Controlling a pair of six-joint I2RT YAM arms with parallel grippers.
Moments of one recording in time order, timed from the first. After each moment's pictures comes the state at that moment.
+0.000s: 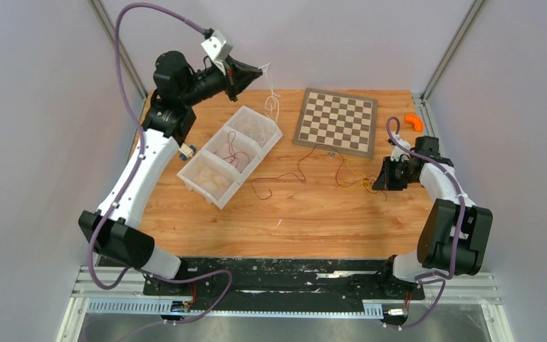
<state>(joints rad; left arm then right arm) -0.34 1.44 1.66 -0.03 0.69 -0.01 -0.25 1.47 0.93 -0.64 -0.54 -0.23</state>
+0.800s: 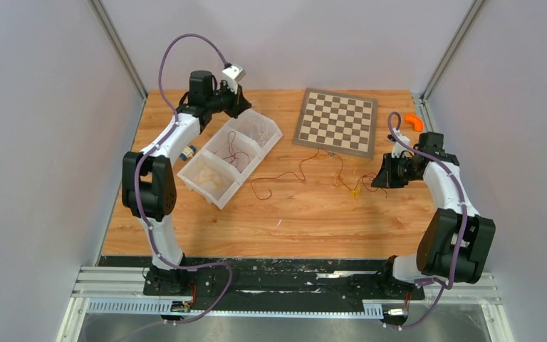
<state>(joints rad) -0.20 1.89 1.56 -0.04 0.63 0.13 -0.25 1.40 1.00 -0.78 -0.64 -0.31</state>
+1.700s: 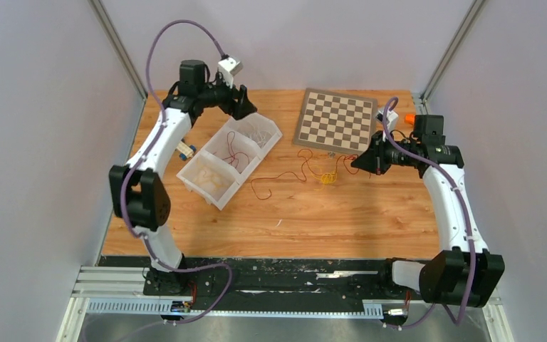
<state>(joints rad) -0.20 1.88 1.74 -0.42 0.65 0.23 -0.09 1.26 1.17 -0.84 -0.95 -0.37</state>
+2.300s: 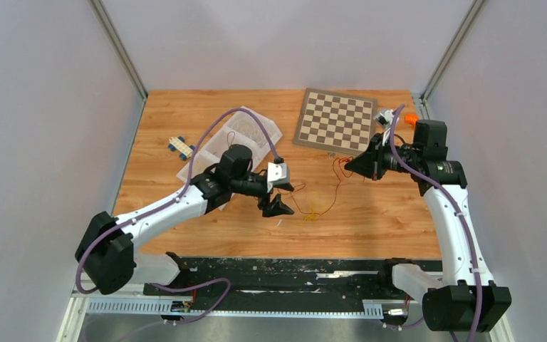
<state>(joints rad) -0.71 1.28 0.87 -0.05 0.81 0.29 -0.02 1.08 1.14 -0.74 -1.00 -0.17</state>
